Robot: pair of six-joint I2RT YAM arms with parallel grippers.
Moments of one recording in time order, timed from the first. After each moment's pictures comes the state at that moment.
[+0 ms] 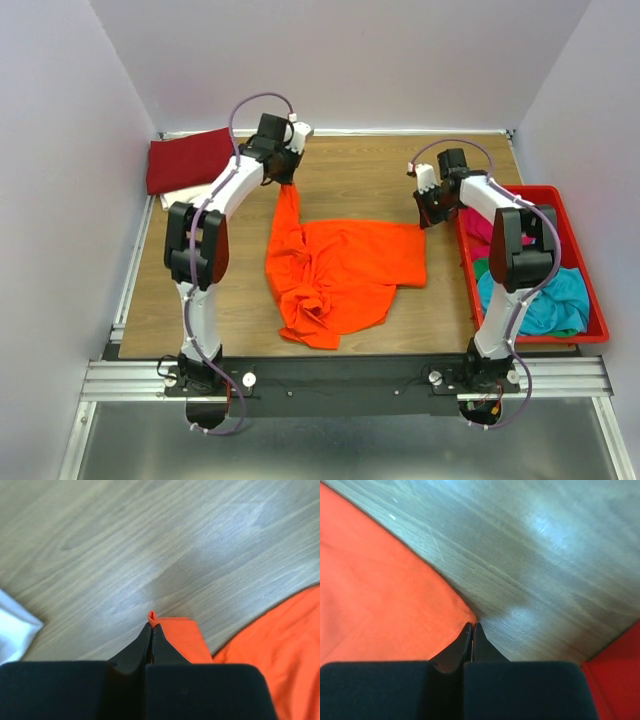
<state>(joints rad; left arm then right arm) -0.31 2.08 1.77 -0.53 0.15 0.19 0.09 1.95 1.36 -0.60 -0.28 -0.43</state>
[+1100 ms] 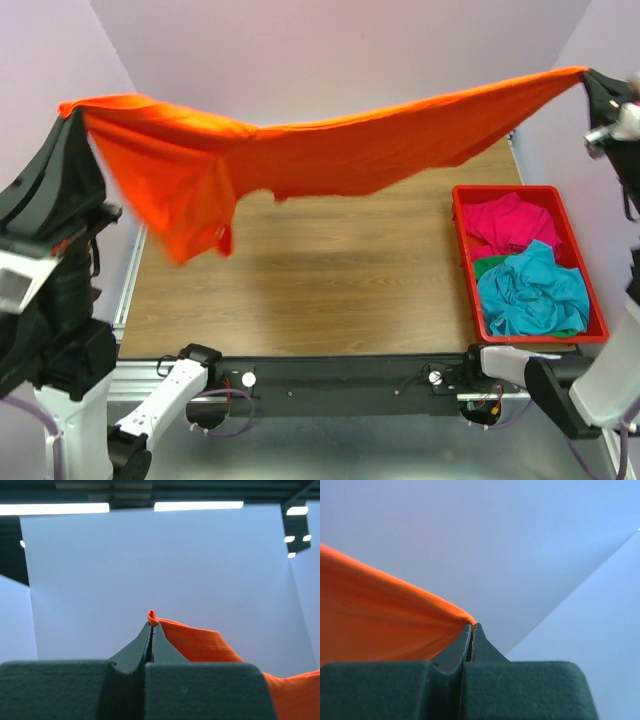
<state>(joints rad) -0.29 0.76 1.59 0.15 0.10 0.15 0.03 1.25 2.37 -0.85 -0.31 -0.60</state>
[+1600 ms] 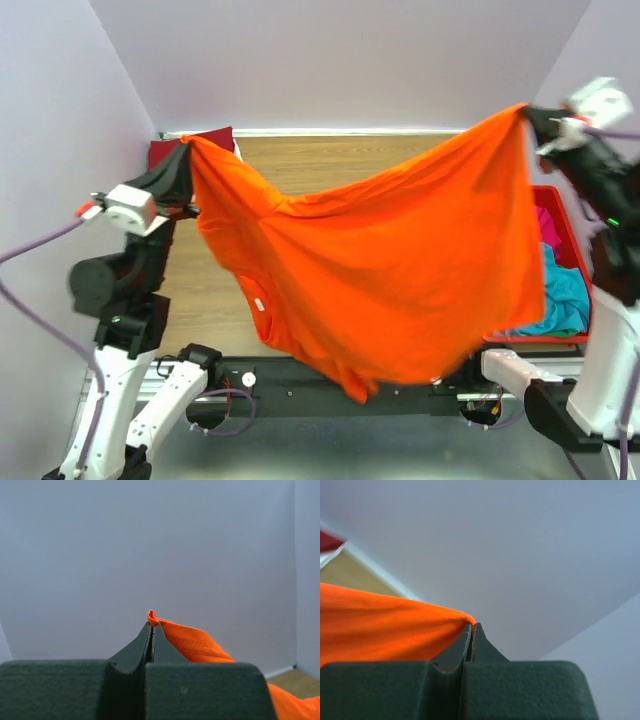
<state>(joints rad) -0.29 0.65 1.13 0.22 0.10 0.09 -0.01 1.09 2.03 -0.72 -0.45 -0.55</state>
